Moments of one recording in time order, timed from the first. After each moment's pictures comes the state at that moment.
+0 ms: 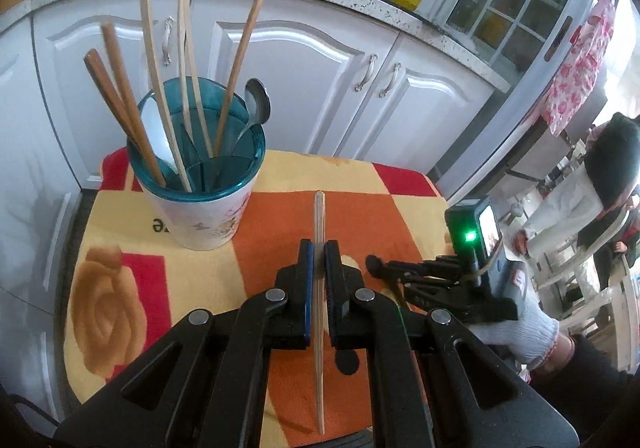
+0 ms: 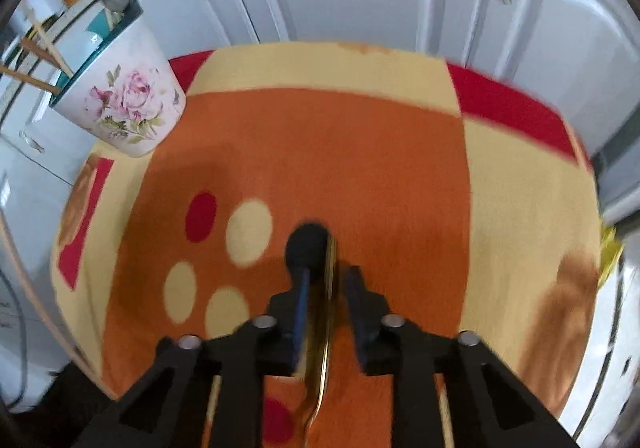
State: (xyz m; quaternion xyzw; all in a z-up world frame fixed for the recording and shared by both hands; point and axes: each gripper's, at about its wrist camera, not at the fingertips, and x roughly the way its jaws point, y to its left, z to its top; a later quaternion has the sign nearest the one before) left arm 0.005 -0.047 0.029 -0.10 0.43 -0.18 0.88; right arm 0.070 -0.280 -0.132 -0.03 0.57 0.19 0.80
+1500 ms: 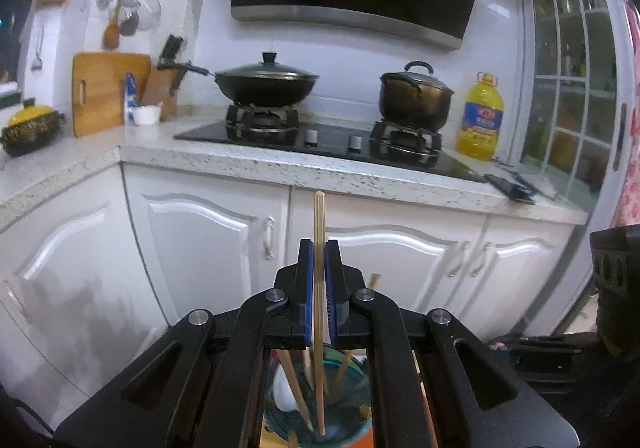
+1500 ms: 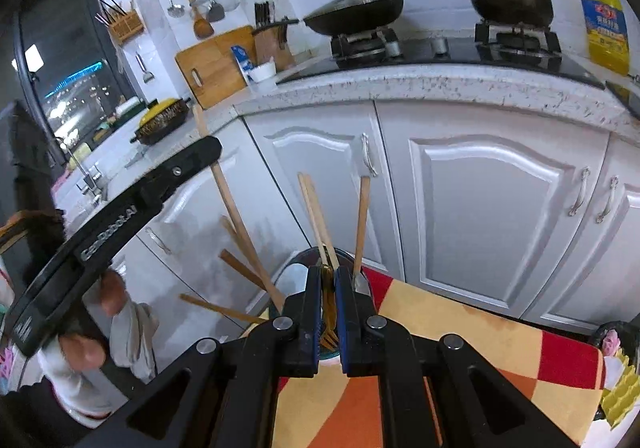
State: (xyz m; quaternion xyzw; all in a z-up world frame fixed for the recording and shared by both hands) left arm 0.078 0.004 0.134 -0.06 0.18 0.01 0.98; right arm 0.111 -0.172 0.089 0.05 0.37 0.36 0.86
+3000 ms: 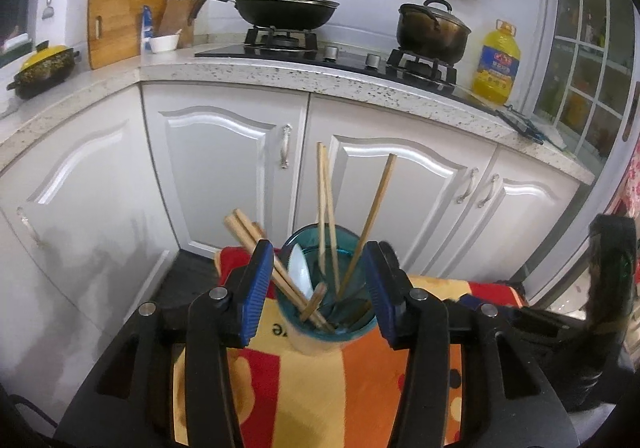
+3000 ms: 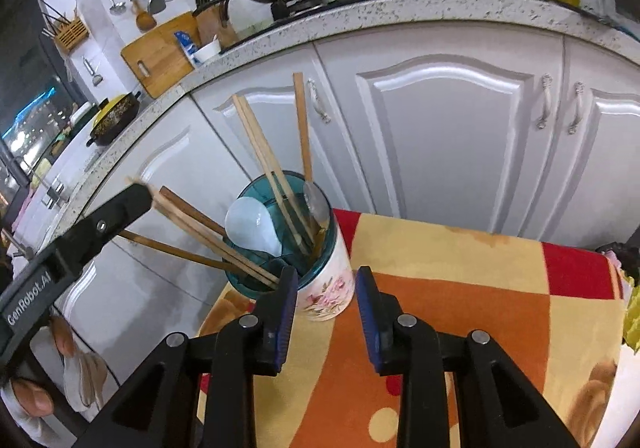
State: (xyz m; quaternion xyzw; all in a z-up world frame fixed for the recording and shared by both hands) left arm 0.029 0.006 0.094 -0.08 0.31 0.02 0.95; right arm 0.086 -0.186 0.024 0.08 0.43 0.27 0.86
